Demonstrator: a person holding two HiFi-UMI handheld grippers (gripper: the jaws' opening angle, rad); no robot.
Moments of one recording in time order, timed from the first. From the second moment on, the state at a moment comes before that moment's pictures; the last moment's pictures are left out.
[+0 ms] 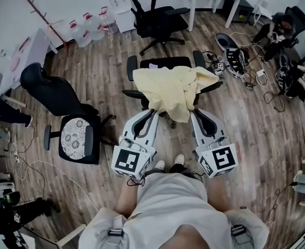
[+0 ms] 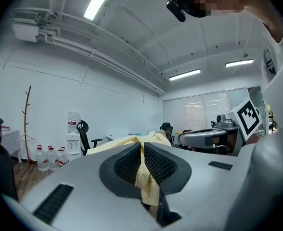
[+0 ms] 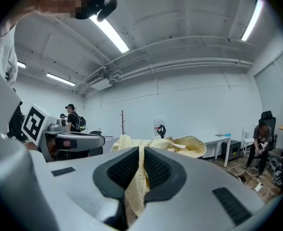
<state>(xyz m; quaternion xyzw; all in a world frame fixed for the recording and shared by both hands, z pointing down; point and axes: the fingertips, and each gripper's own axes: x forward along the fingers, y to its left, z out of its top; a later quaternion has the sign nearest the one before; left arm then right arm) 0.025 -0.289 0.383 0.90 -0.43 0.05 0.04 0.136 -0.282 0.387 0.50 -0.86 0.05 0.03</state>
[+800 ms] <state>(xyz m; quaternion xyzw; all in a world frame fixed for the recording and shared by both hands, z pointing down) 0.024 -0.304 0.394 0.88 -0.46 0.07 0.05 0.145 -0.298 0.399 0.50 -0.86 0.06 0.05</state>
